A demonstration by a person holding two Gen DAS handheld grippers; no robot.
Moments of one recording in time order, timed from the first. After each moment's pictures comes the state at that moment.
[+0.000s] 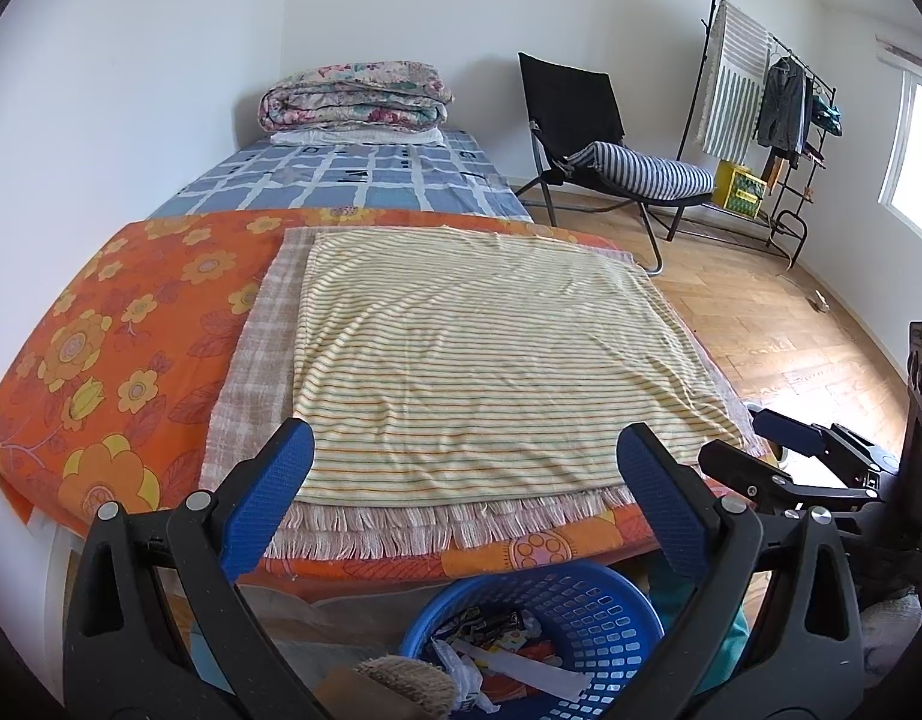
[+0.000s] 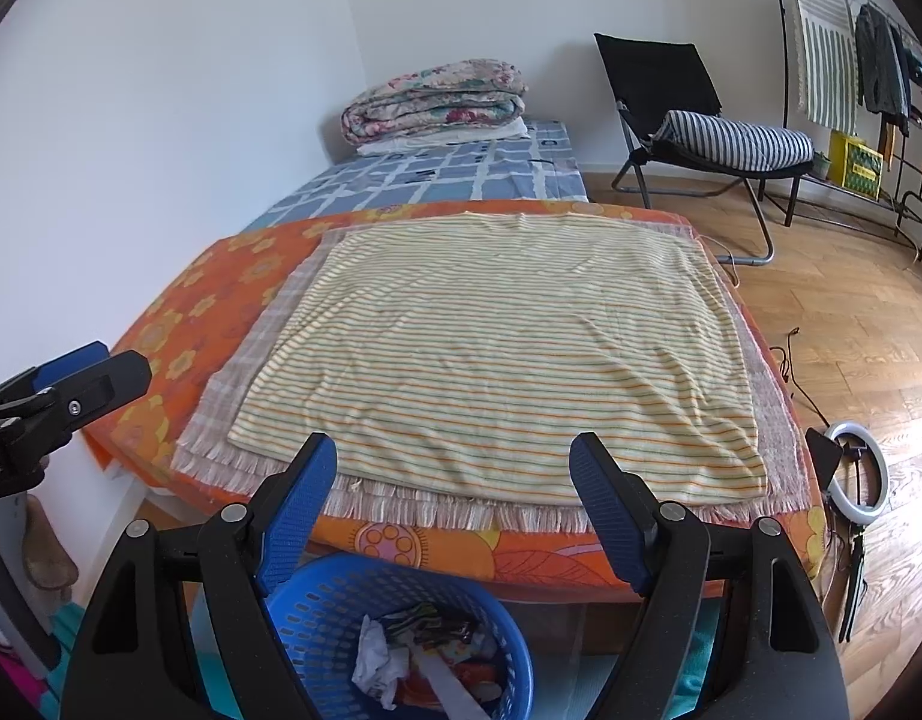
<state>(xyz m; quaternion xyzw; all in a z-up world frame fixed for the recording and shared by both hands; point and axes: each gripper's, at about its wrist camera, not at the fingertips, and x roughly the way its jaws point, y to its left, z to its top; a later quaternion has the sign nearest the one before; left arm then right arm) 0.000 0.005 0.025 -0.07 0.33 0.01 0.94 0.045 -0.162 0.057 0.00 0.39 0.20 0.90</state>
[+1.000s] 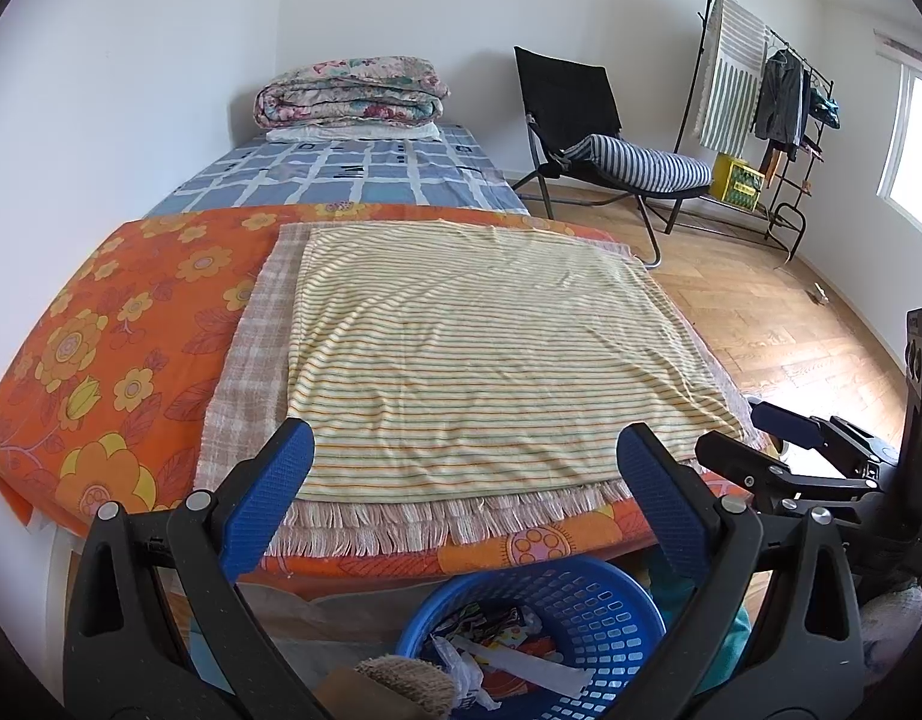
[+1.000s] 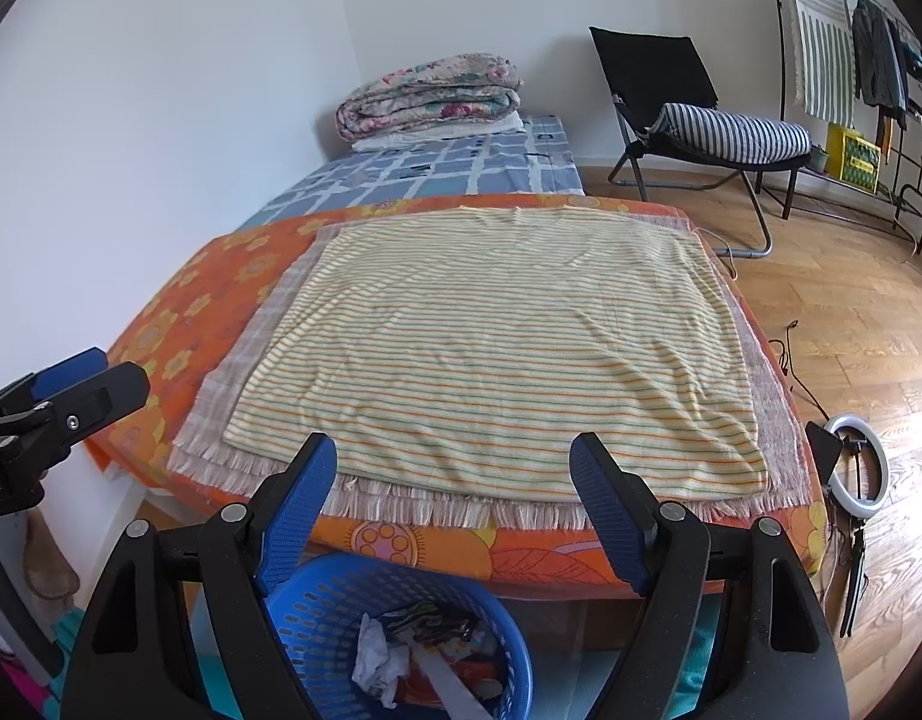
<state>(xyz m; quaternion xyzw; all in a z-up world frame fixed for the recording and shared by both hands) 0.000 0.004 0.025 -0.07 0.33 0.01 0.94 0.047 -0.163 0.055 0.00 0.39 0.19 0.90</state>
